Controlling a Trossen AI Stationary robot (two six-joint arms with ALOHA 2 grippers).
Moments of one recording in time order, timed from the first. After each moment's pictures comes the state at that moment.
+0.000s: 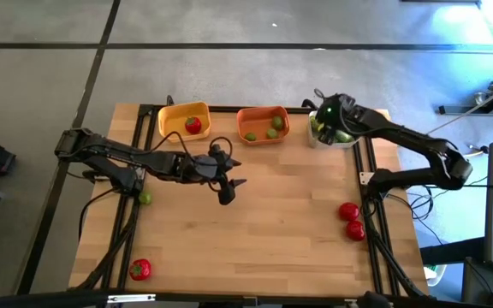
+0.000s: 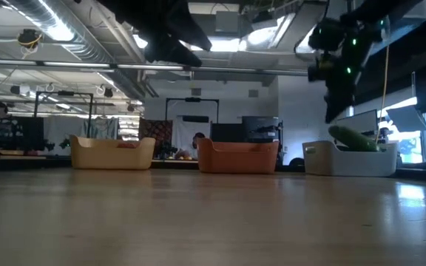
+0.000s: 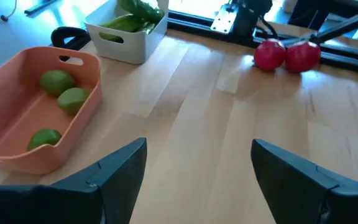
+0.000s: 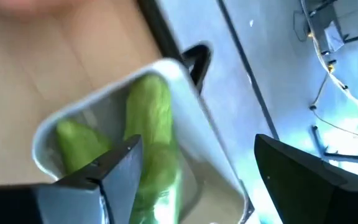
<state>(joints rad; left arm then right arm) -0.10 1.39 0.93 -0.08 -0.36 -0.28 -0.71 1.19 0.89 -0.64 0.42 -0.44</state>
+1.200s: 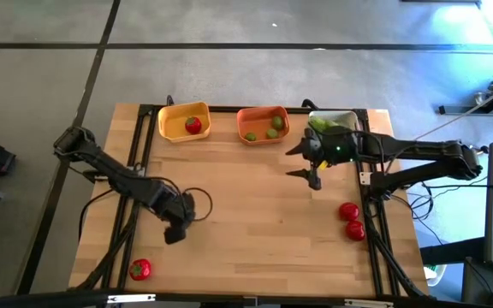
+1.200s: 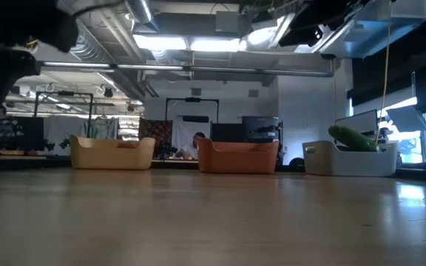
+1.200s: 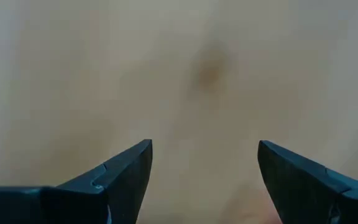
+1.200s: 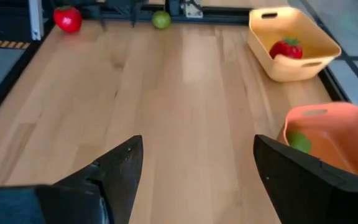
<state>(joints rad) -0.48 1.38 0.93 -1.03 0.03 -0.90 -0.10 1.07 0.95 -0.41 -0.09 -0.10</state>
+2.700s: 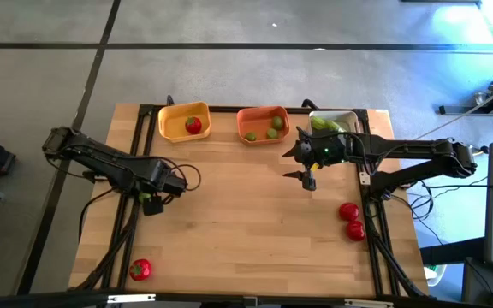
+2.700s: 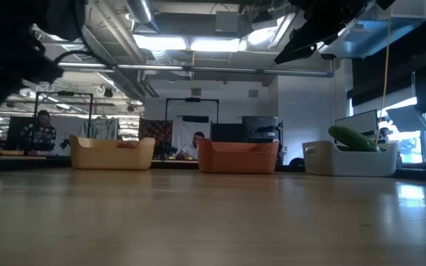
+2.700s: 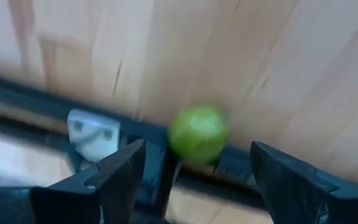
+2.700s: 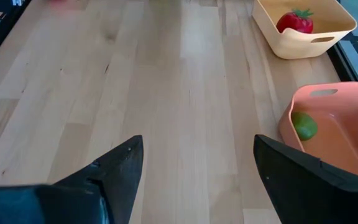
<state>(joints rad) -0.21 1.23 0.79 -1.43 0.00 -0.50 -0.11 1.16 0.95 -0.43 -0.09 -0.14</state>
